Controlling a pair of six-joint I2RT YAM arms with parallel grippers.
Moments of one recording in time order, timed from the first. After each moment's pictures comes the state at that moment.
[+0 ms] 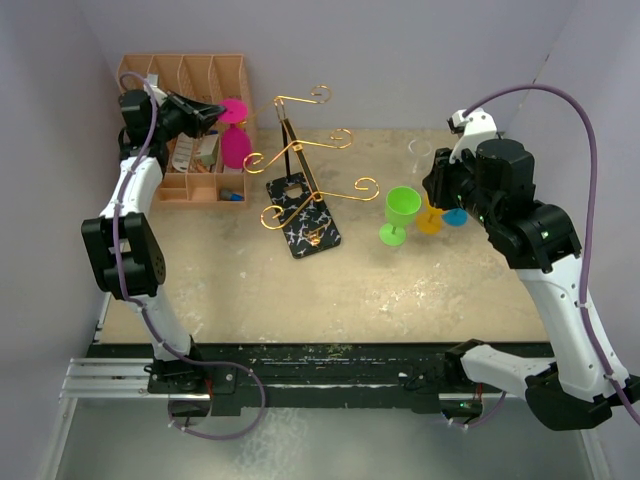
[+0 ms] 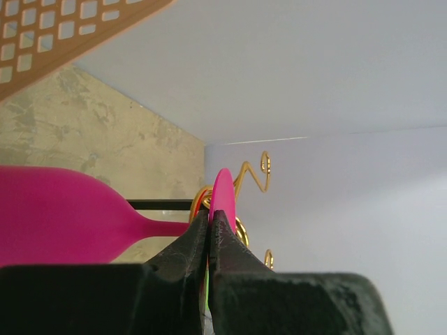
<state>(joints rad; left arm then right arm) 0.16 1.90 1.62 0.12 0.72 -1.21 0.43 1.11 1.61 -0.92 0.16 0.11</state>
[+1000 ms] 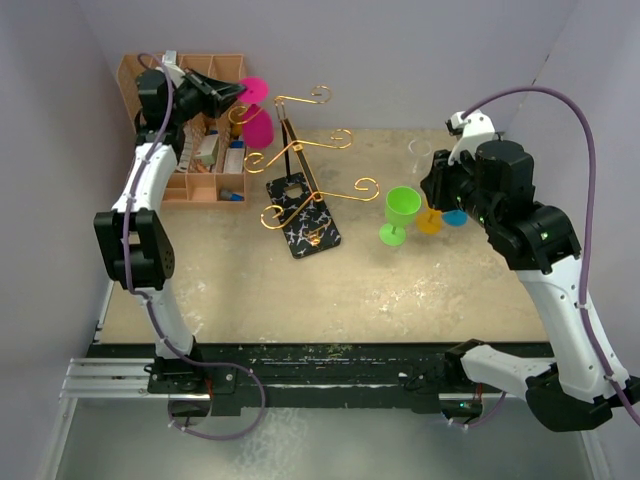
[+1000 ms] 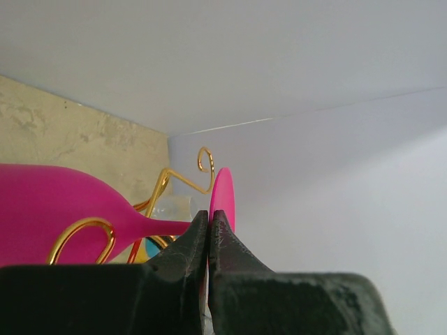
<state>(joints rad) 0.07 1.94 1.77 0.18 0.73 -1.31 0.43 1.11 1.60 -0.92 0.14 0.11</state>
